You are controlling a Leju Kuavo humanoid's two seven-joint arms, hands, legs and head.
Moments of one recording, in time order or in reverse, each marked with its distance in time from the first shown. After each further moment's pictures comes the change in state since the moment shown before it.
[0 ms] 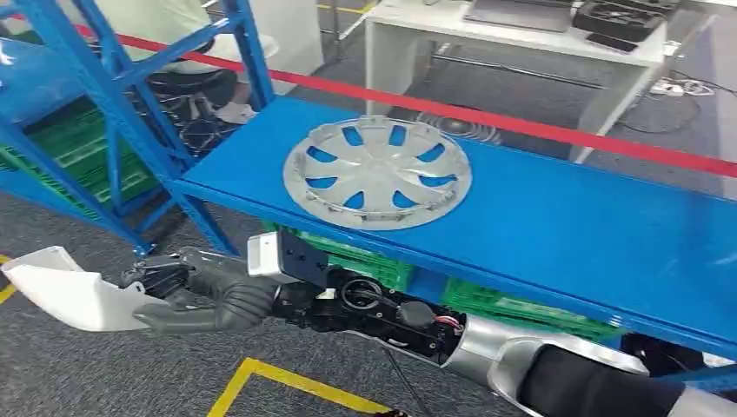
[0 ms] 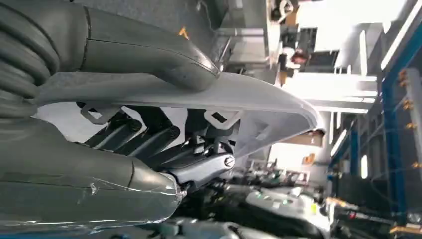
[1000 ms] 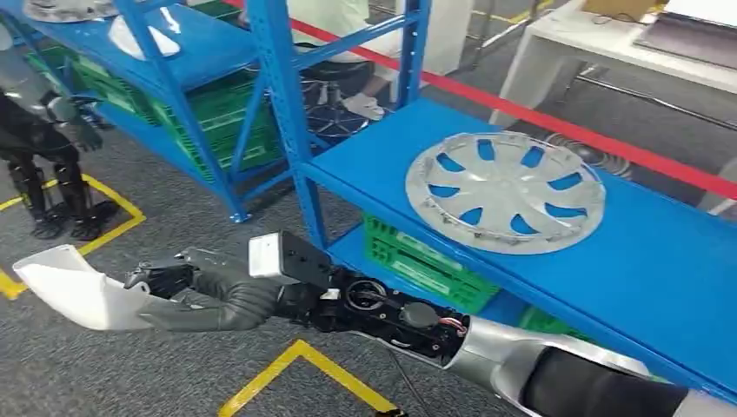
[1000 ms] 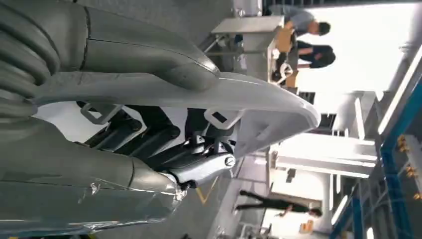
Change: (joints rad) left arm -0.004 0.002 -0.024 0.000 0.010 -0.004 0.003; right arm 0.009 -0.002 -0.009 -0.005 0.015 0.003 0.018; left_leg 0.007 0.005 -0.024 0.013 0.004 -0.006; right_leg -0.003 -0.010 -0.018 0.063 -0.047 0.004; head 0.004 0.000
